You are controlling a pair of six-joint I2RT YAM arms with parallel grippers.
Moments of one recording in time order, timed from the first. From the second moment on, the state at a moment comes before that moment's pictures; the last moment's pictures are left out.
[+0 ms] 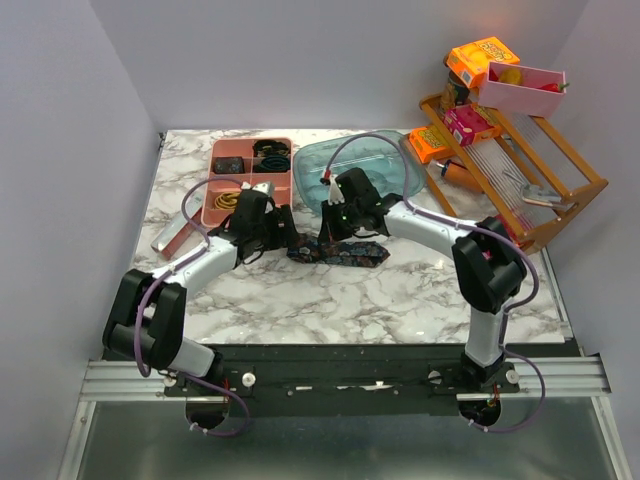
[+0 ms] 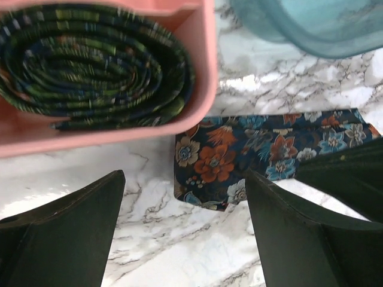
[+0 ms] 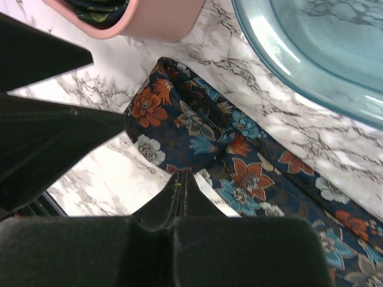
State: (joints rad) left arm -0.39 1.45 0.85 -0.16 0.06 -0.48; right arm 0.67 1.89 1.36 -0.29 -0.32 0.34
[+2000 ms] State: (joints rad) left arm -0.40 1.52 0.68 0.23 0.26 -0.60; right arm 0.68 2.05 1.44 -0.33 -0.32 0.34
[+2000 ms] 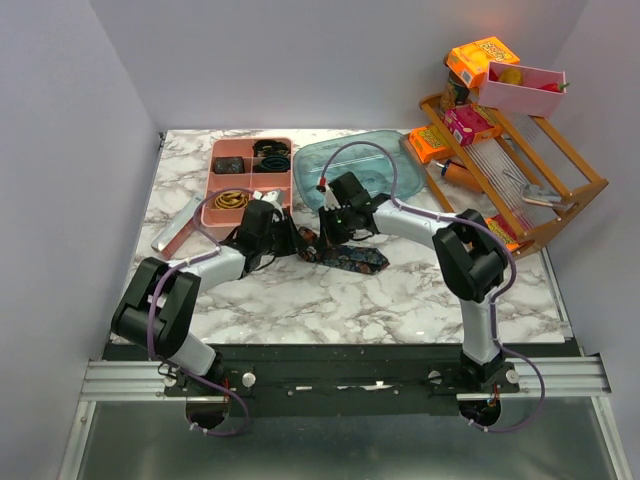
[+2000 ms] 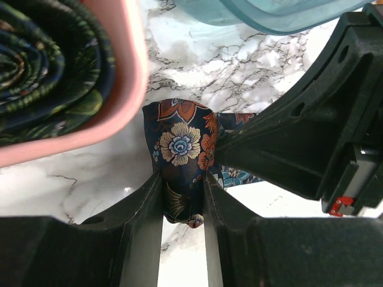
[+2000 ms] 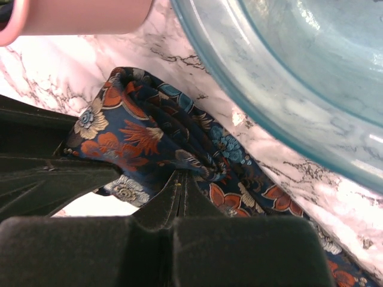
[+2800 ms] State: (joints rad) left arm -0.67 1.59 1.04 -0.29 -0.34 -0.42; right arm 0.69 2.02 1.43 -0.34 -0.32 0.34
